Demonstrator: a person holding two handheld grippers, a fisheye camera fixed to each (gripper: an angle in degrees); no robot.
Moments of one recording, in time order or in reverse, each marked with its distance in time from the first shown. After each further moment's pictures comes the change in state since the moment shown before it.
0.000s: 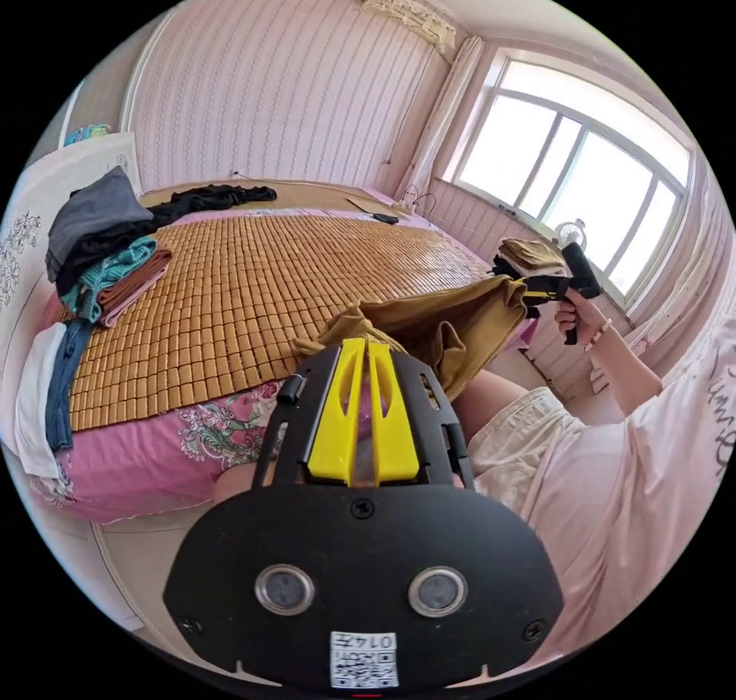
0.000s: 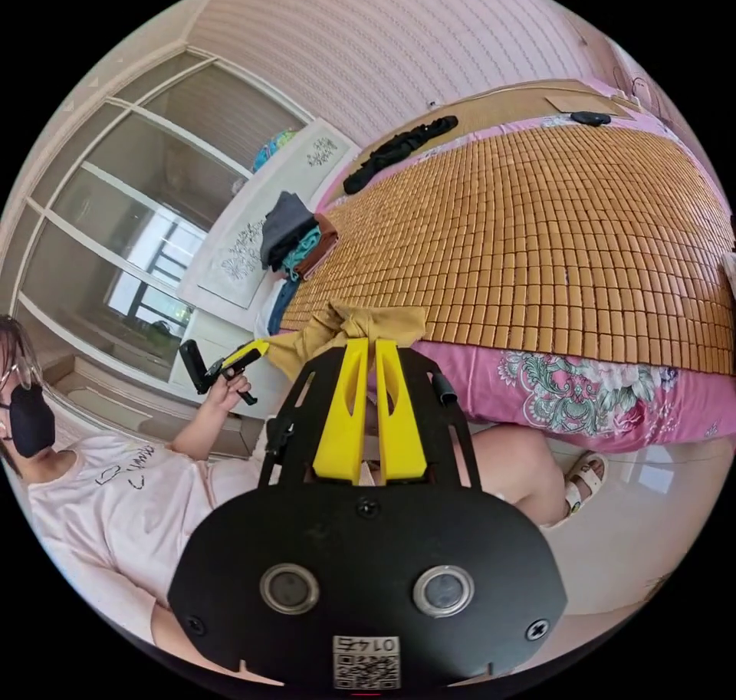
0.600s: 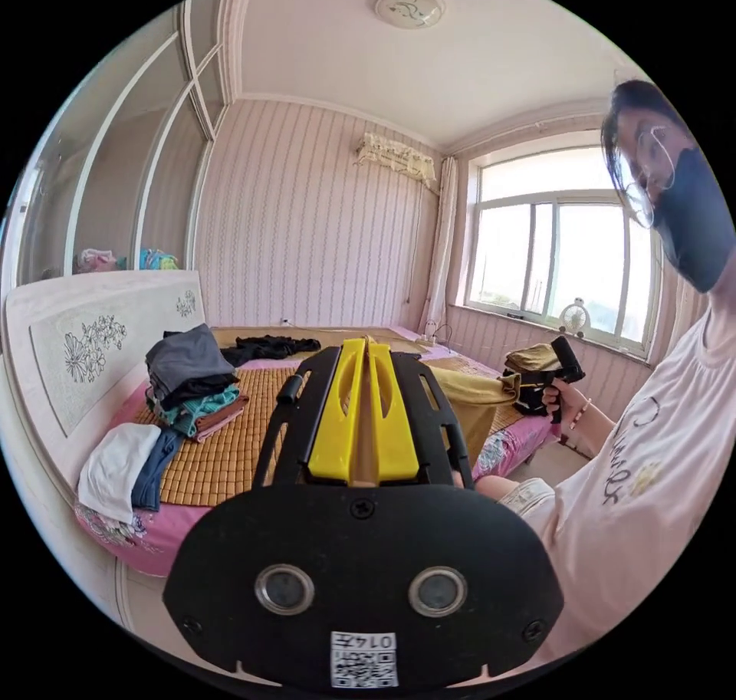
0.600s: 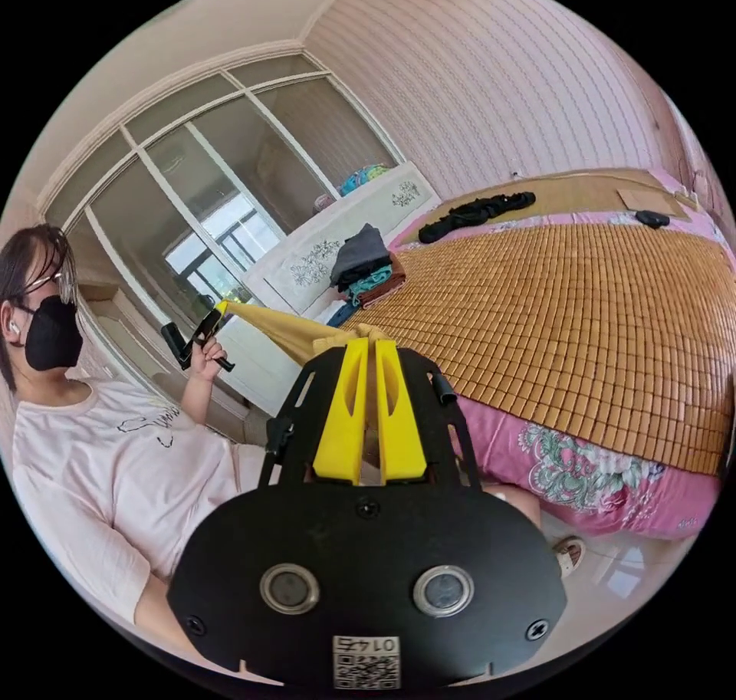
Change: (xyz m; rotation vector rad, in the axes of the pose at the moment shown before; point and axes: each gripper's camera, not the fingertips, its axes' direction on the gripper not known) left arm 0.087 0.029 -0.286 0.538 -0.208 0.074; right arm -0.025 0.083 -0.144 0.154 -0.114 -0.312
